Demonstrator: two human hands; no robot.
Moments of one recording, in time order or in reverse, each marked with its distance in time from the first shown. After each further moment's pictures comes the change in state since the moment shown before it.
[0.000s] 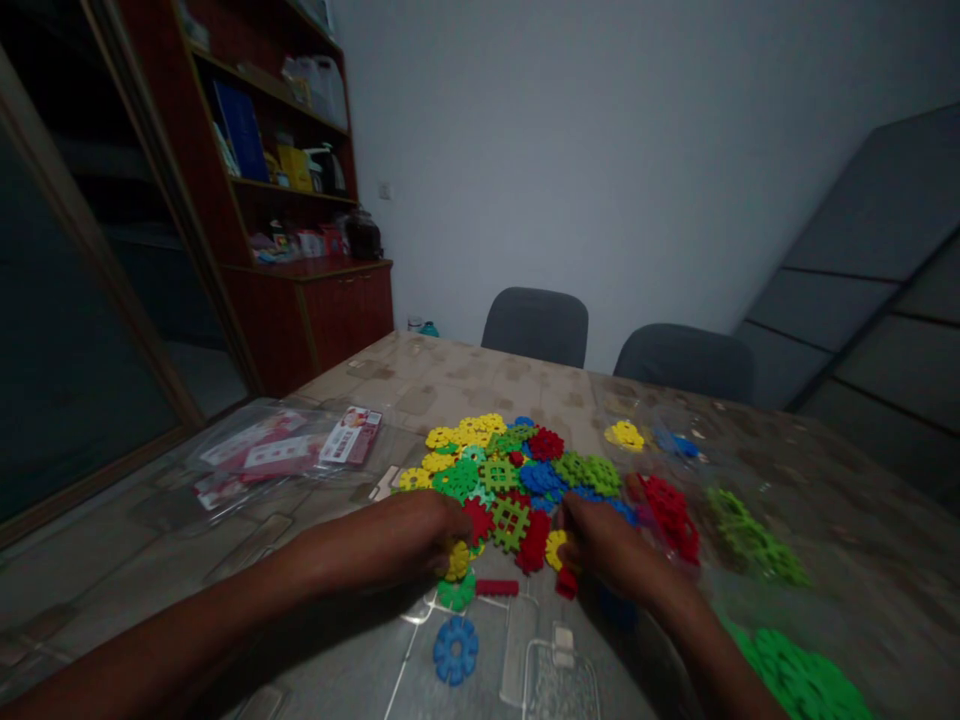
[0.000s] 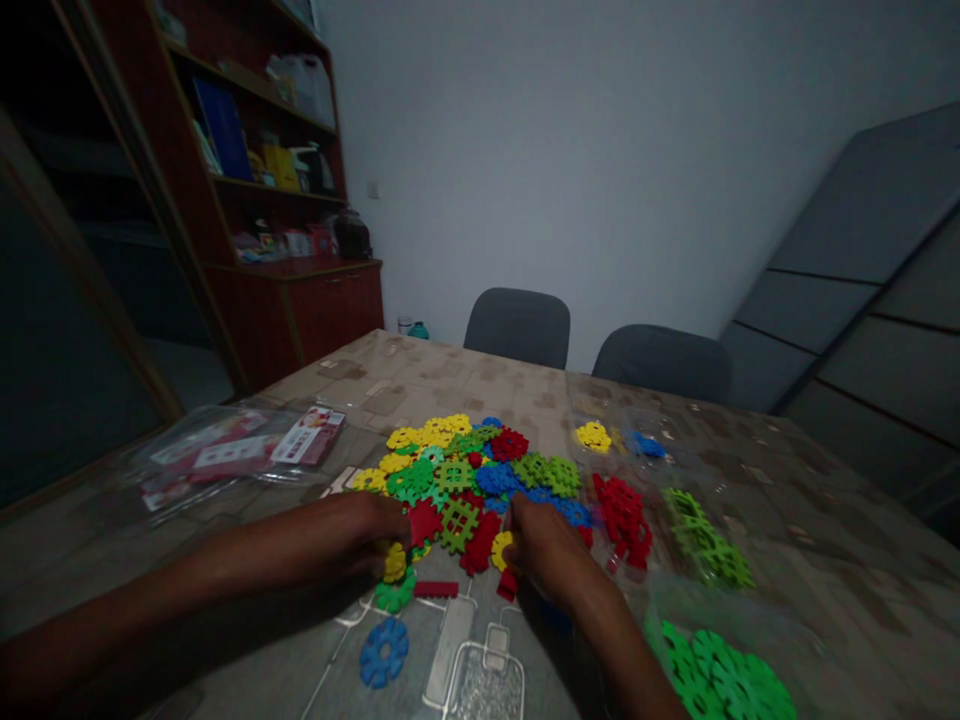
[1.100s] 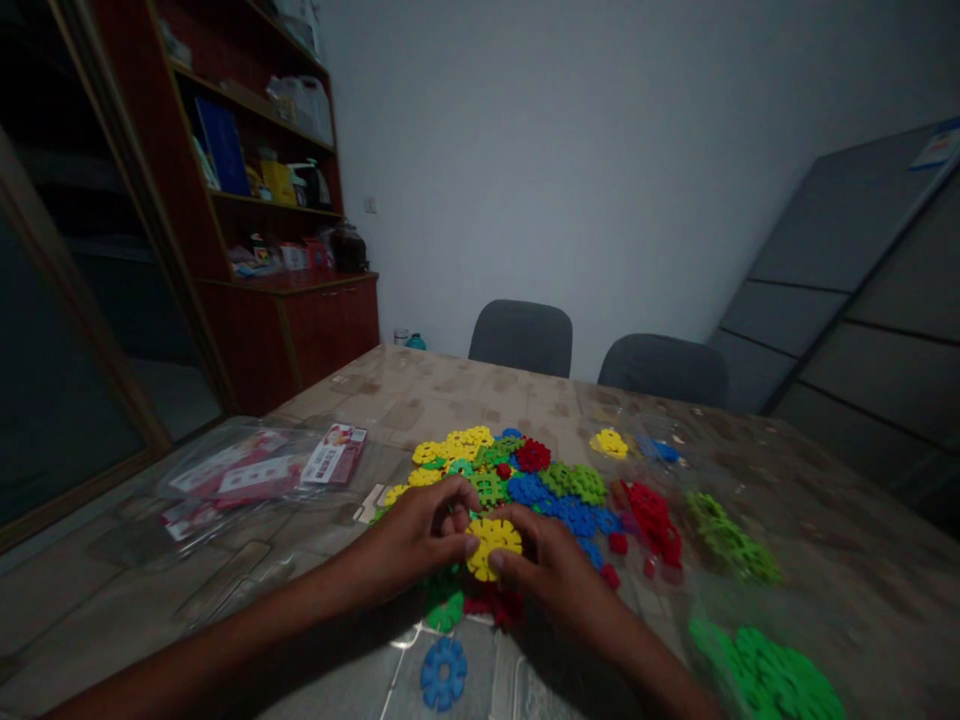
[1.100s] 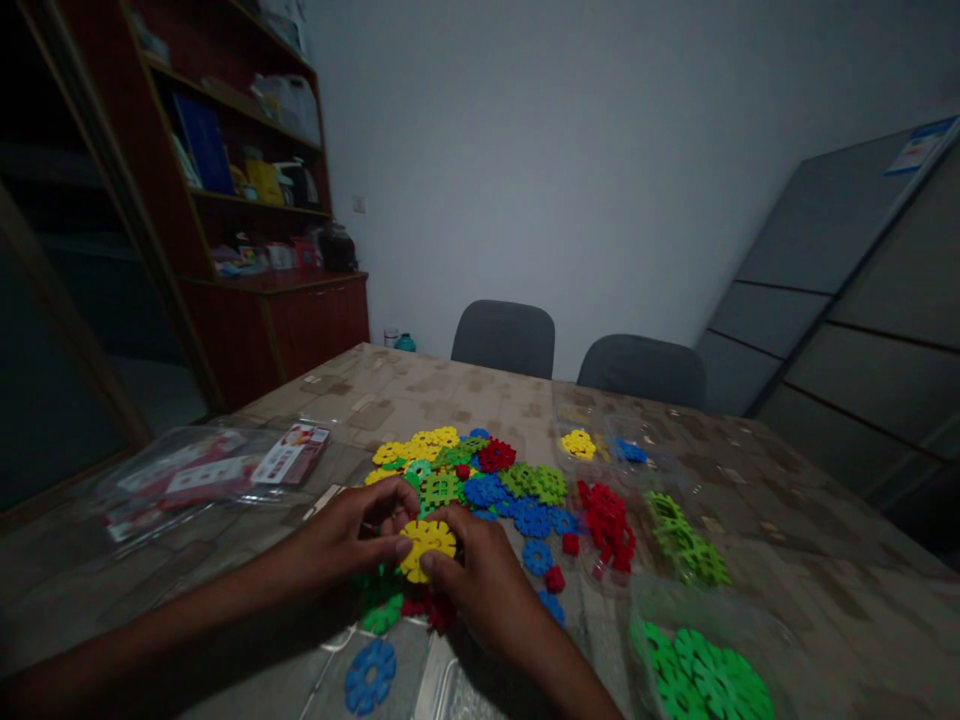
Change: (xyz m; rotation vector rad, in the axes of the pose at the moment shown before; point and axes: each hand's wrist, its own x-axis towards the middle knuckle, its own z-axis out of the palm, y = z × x) left_hand 0.023 0.002 0.019 -0.638 0.445 -0.030; right_hand -0.015 -0.054 0.020 0.721 0.099 -0.388
